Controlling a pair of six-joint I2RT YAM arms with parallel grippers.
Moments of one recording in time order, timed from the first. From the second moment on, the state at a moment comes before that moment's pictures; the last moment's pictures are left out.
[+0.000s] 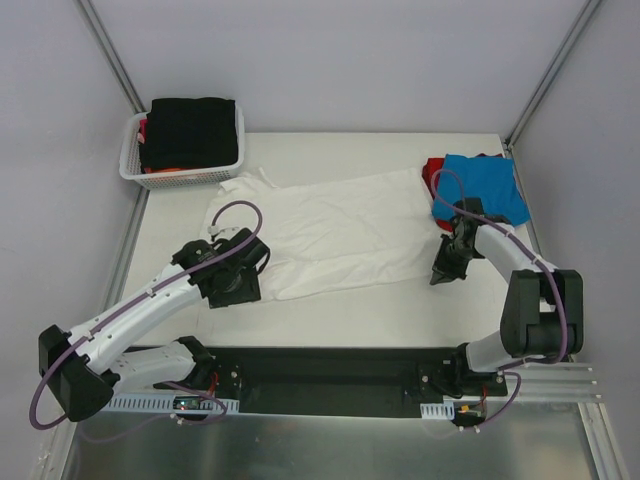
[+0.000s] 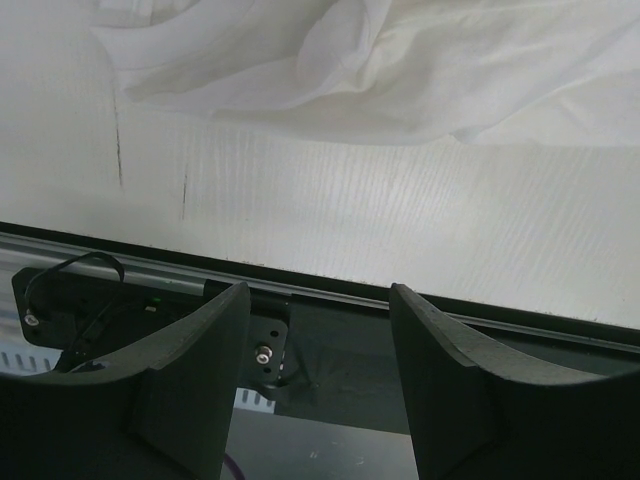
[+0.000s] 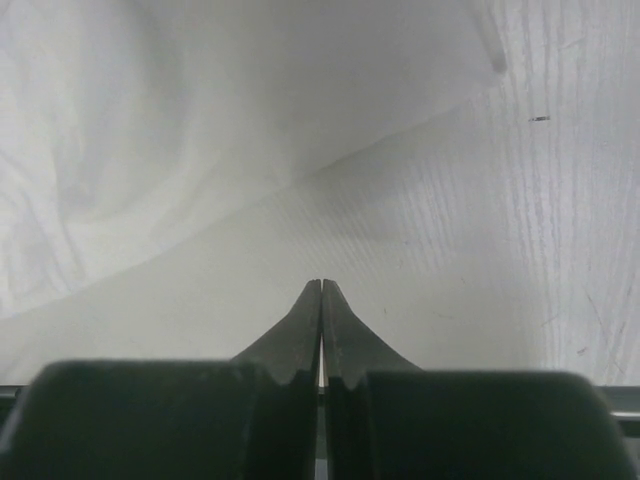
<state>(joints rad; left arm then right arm) -0.75 1.06 0.94 -1.24 -0.29 -0.92 0.05 1.47 0.89 -0.83 -0.14 0.43</state>
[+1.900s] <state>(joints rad) -0.76 1.04 0.92 -1.24 -0.29 -0.90 0.13 1.75 1.08 -0.82 0.15 0.36</state>
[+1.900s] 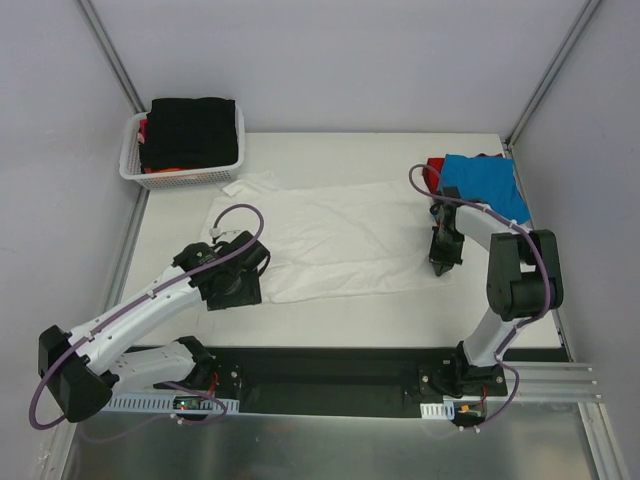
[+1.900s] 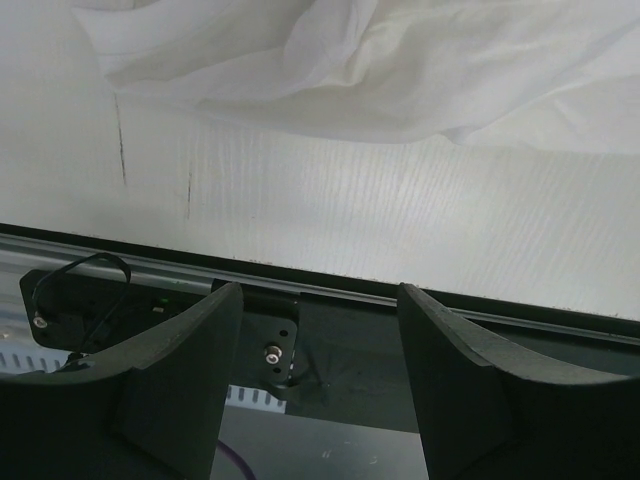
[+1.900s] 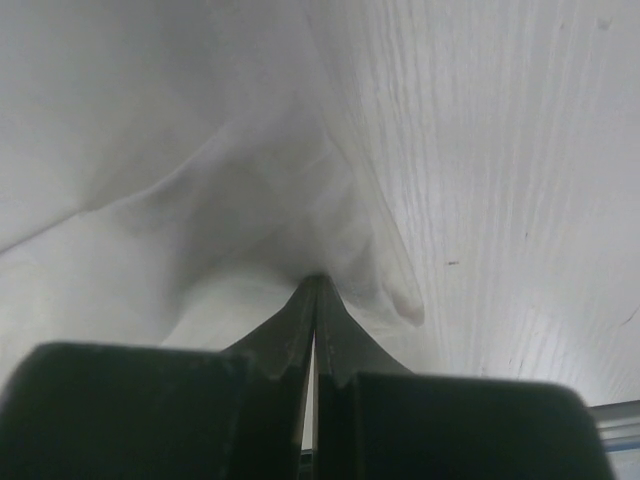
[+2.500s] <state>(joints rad) -0.76 1.07 0.92 -1.18 -0.29 -0.88 0.14 1.52 0.90 -0.95 0.17 0.49</state>
